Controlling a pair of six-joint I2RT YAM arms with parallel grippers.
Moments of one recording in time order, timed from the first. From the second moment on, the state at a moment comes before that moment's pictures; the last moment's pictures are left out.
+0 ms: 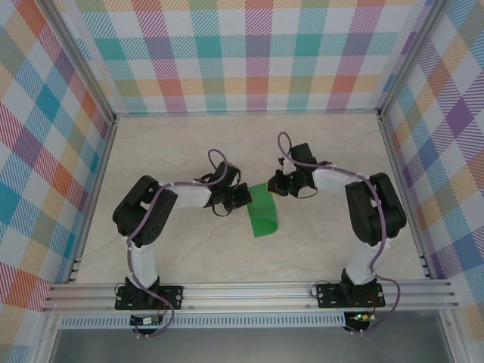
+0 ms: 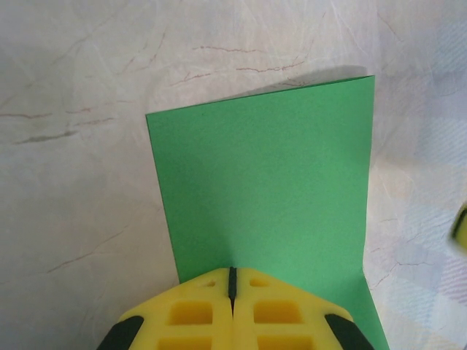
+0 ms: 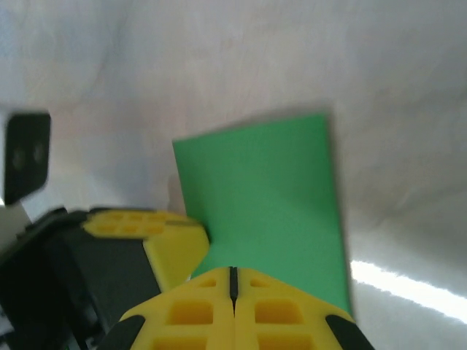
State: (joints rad) left arm -0.61 1.94 1.02 -0.05 0.33 -0.87; right arm 0.39 1.82 1.06 -0.32 -0.59 0.58
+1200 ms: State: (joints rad) left arm -0.62 1.94 1.02 -0.06 0.31 -0.87; right arm 0.43 1.69 0.74 -0.27 -0.63 0.53
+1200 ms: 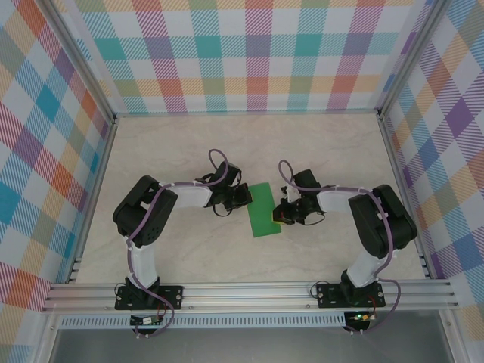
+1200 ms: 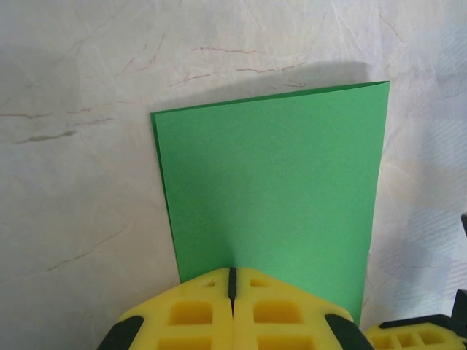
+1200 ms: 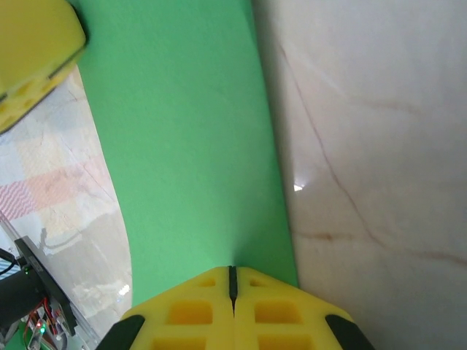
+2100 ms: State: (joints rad) left arm -0.62 1.94 1.11 -0.17 0.32 -0.82; right arm 0.49 1.47 0.74 -0.51 -0.45 0.61
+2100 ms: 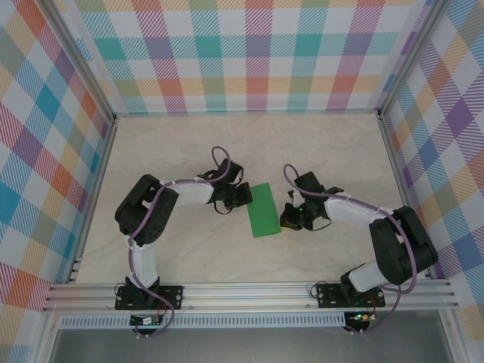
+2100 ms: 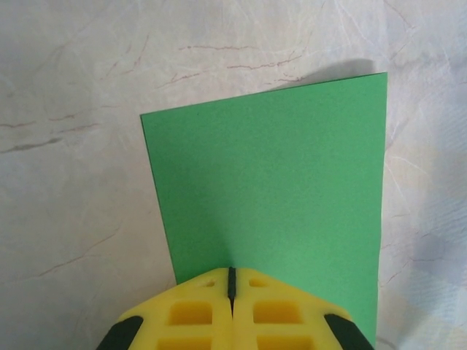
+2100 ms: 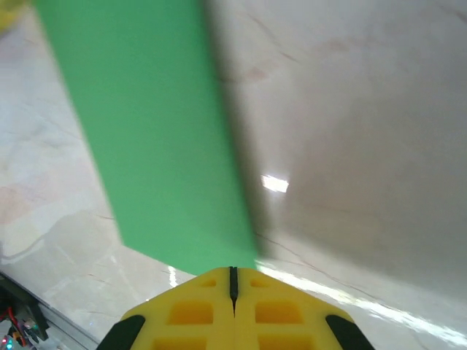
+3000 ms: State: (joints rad) left arm -0.48 1.57 1.00 -0.44 0.10 -0.84; right arm 0.74 1.76 0.91 -0.33 -0.44 0.85
